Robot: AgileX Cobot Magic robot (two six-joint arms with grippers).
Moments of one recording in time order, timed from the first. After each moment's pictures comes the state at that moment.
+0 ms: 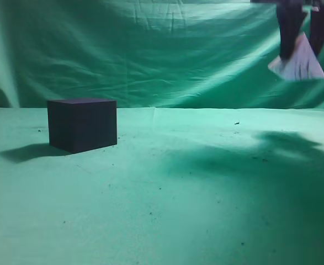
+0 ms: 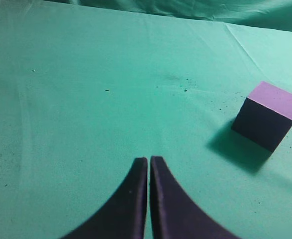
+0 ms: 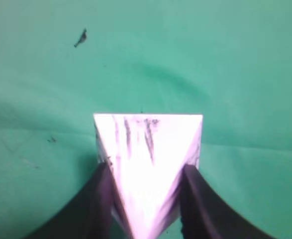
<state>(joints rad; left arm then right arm) 0.00 -0.02 0.02 -0.23 0.36 0.08 0.25 1.84 -1.54 -0.03 1.05 0.13</state>
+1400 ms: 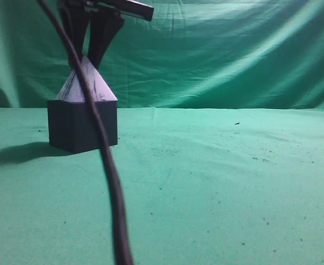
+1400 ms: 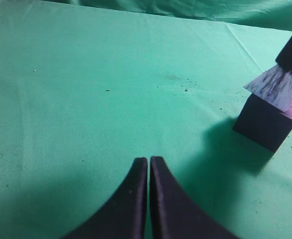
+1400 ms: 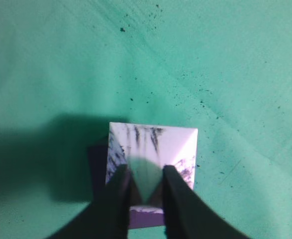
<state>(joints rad) 0.00 -0.02 0.02 -0.22 0.36 0.08 0.83 2.24 -2.14 0.03 1.23 0.06</state>
